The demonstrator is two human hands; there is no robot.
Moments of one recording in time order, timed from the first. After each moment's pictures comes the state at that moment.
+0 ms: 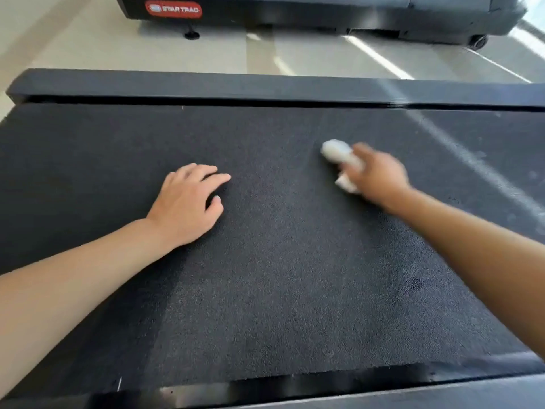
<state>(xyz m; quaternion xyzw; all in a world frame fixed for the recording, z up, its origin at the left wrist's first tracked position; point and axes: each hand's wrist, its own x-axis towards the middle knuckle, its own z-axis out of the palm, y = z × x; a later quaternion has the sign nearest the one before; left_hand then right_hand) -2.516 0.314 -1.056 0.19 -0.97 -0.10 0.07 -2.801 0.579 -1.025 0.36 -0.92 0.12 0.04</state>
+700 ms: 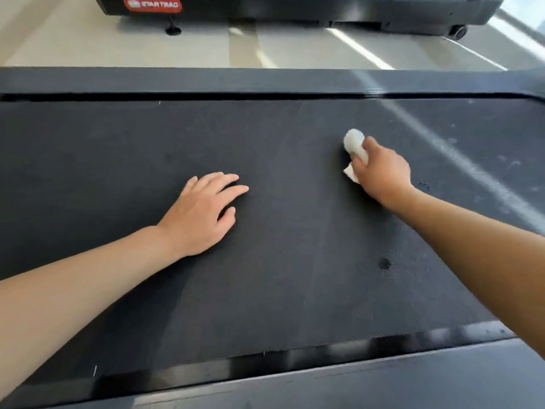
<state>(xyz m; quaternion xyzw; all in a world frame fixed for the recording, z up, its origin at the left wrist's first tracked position) -2.528 0.380 -1.049 0.10 -0.99 -0.13 0.04 -2.807 0.619 -1.023 0.28 -0.95 0.13 0.05</state>
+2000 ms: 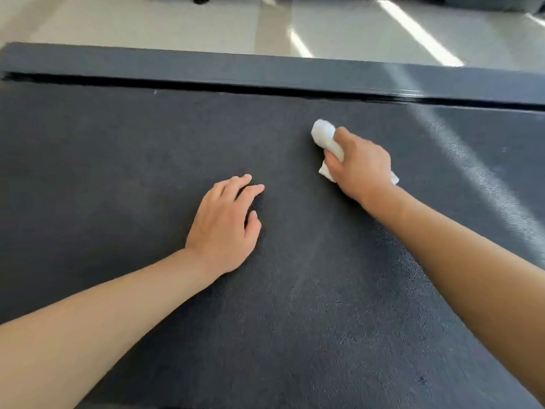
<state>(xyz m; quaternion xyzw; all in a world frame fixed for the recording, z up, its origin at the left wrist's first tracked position) -2.613 0.448 -1.059 0.26 -0.95 -0.14 0.11 -2.873 0.553 -1.040 0.42 -0.90 0.14 0.04</state>
